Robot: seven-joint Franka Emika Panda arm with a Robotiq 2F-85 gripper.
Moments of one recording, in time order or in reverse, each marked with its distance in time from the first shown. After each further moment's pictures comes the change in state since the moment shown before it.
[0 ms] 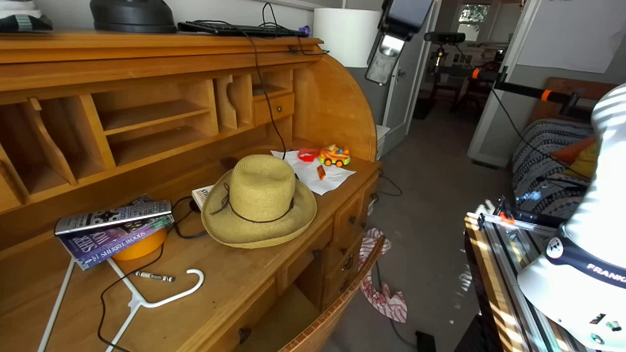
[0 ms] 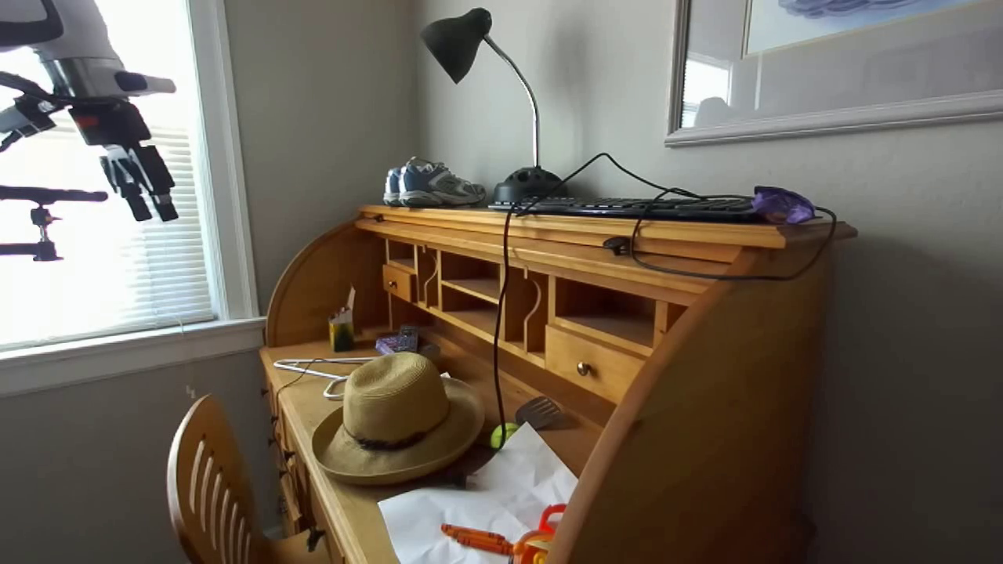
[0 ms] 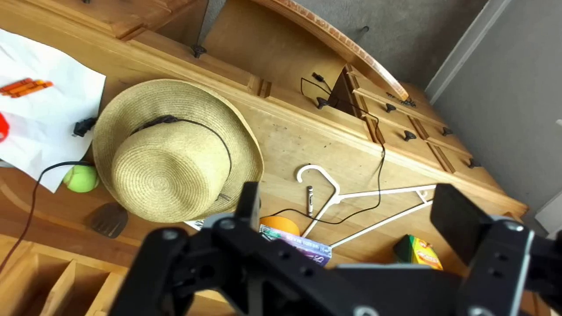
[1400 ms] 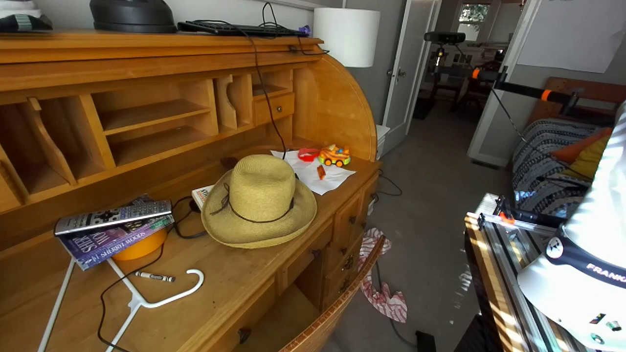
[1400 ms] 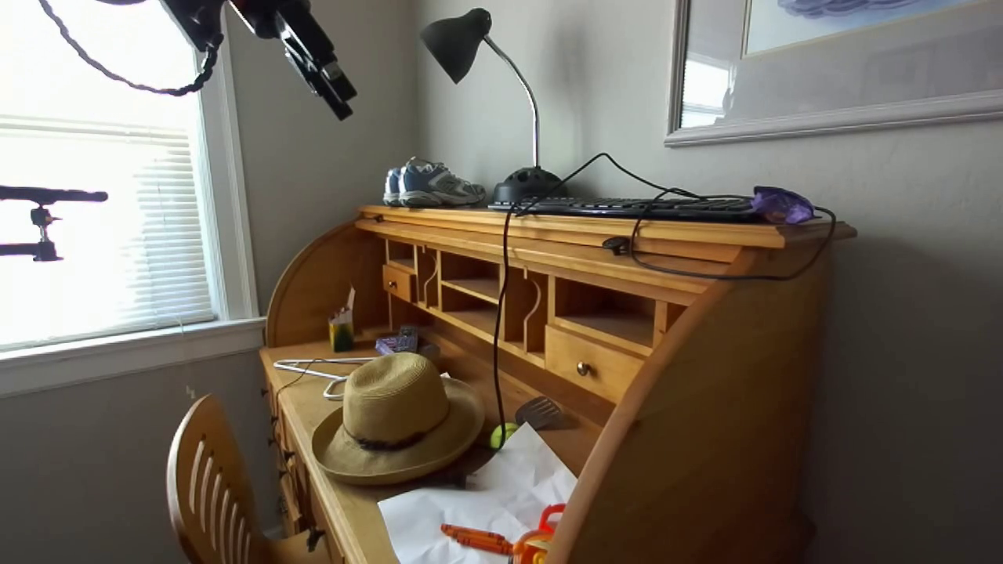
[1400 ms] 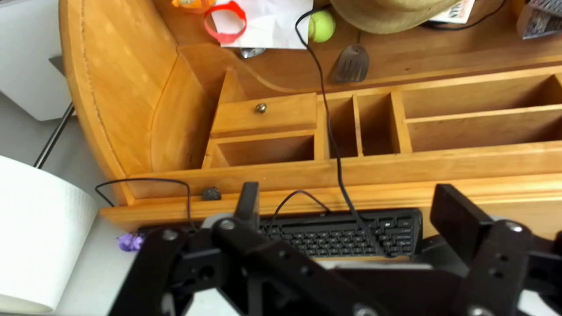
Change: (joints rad) arm -0.368 0.228 -0.213 0.385 -0.302 0.157 0.164
